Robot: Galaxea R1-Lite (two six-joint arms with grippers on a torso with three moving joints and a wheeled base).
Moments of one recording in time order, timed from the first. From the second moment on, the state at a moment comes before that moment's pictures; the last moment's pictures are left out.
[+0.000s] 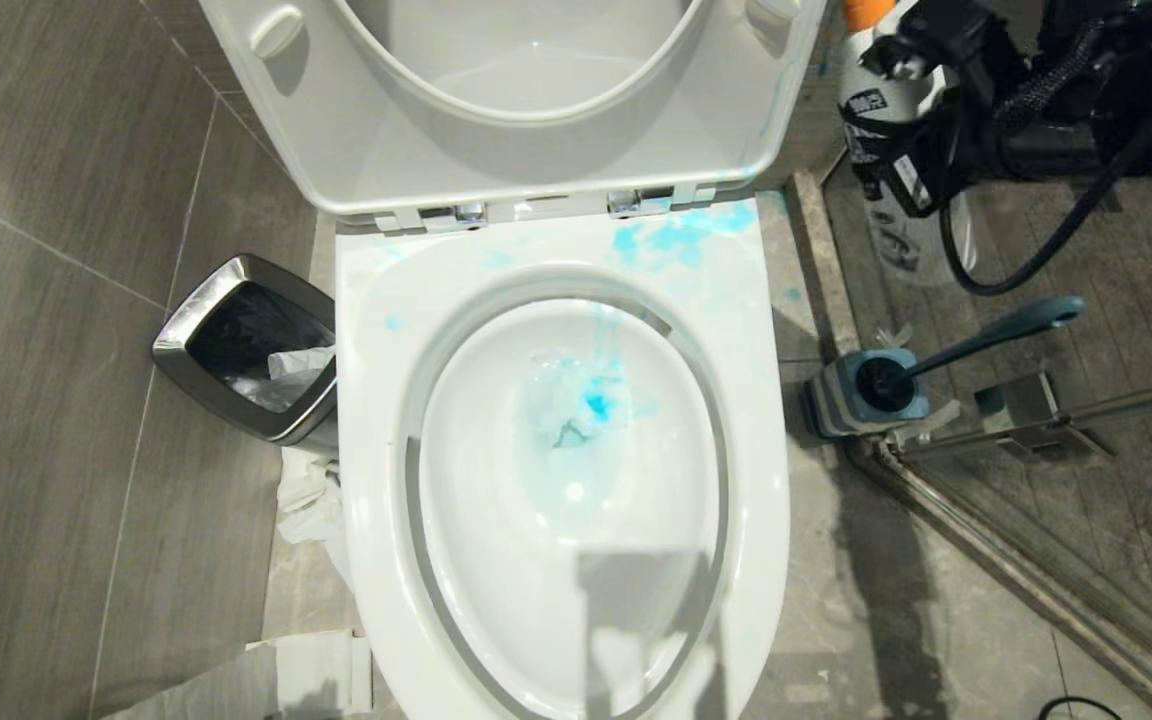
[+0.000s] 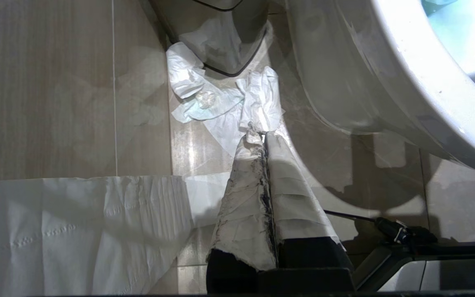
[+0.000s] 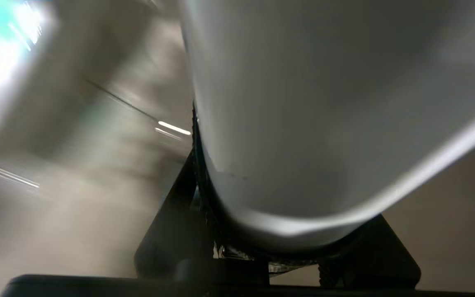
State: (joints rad) left arm 0.00 0.00 0.00 0.01 0.00 0.01; right arm 0.30 1.86 -2.01 0.30 -0.31 -0.57
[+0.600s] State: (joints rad) left arm 0.00 0.00 0.00 0.01 0.00 0.01; right arm 0.14 1.90 -1.91 -0.06 -0.10 -0.09
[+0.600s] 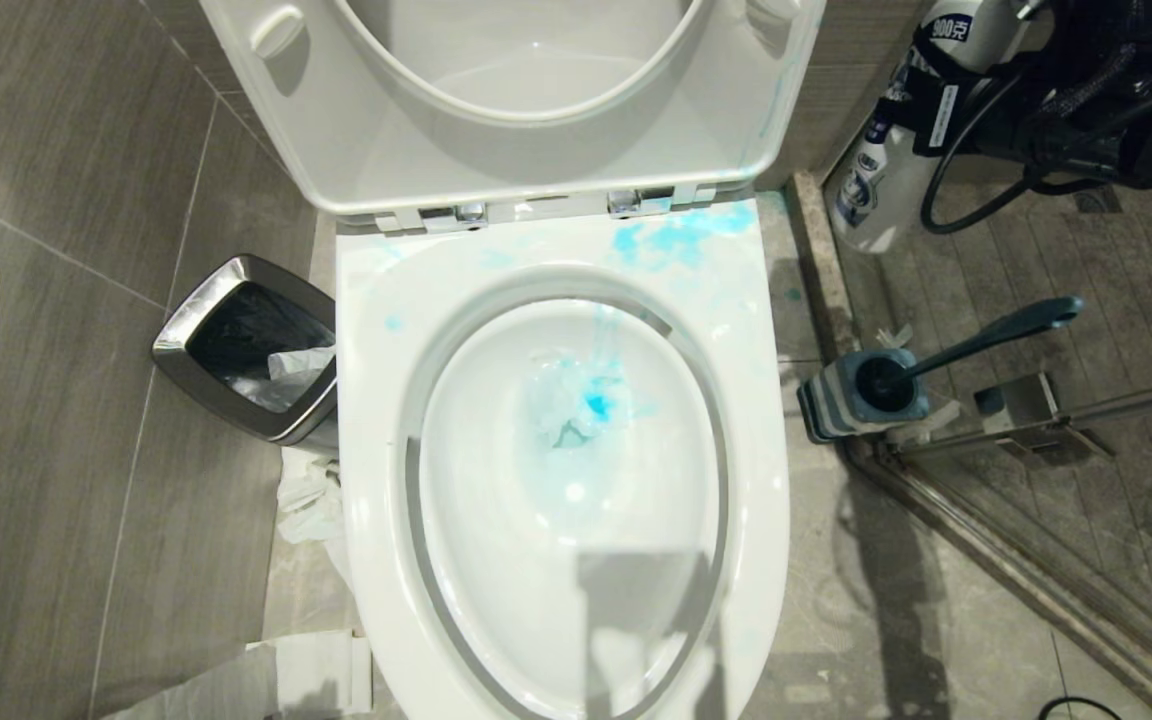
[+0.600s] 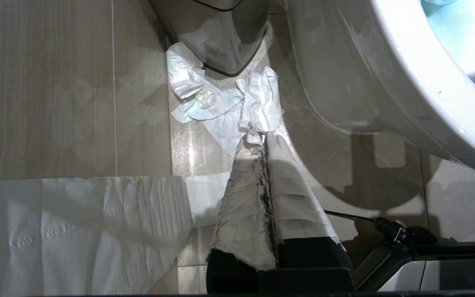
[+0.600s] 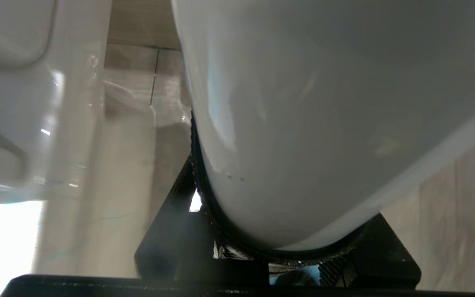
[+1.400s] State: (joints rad) left arm 0.00 0.00 0.00 0.01 0.00 0.01; right arm 0.12 2.20 -1.93 -0.41 -0.10 -0.12
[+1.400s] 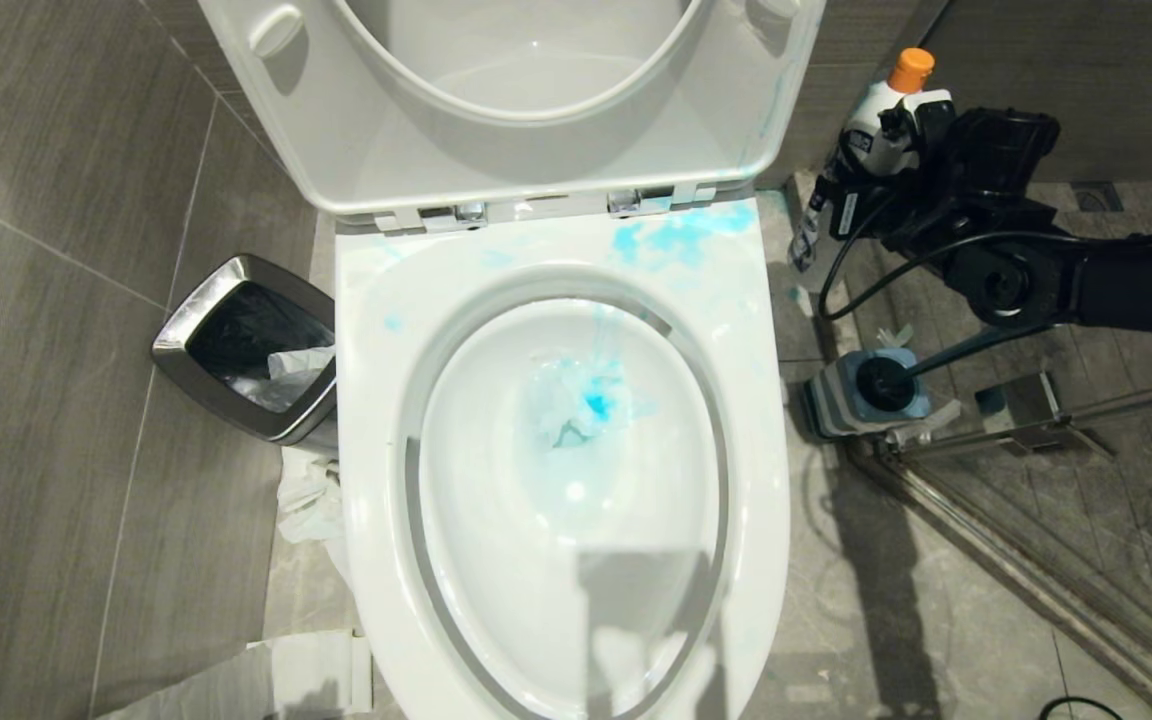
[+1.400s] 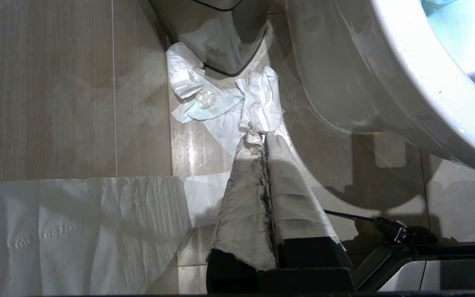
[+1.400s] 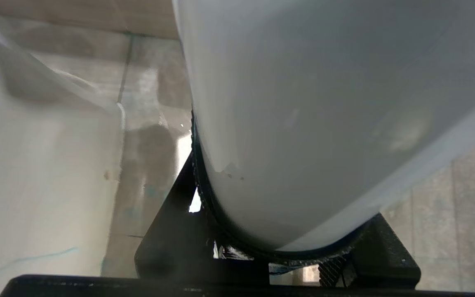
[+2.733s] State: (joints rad) left arm 0.00 0.00 0.00 0.01 0.00 0.01; right arm 0.18 2.62 -1.98 -0.93 0.04 -0.16
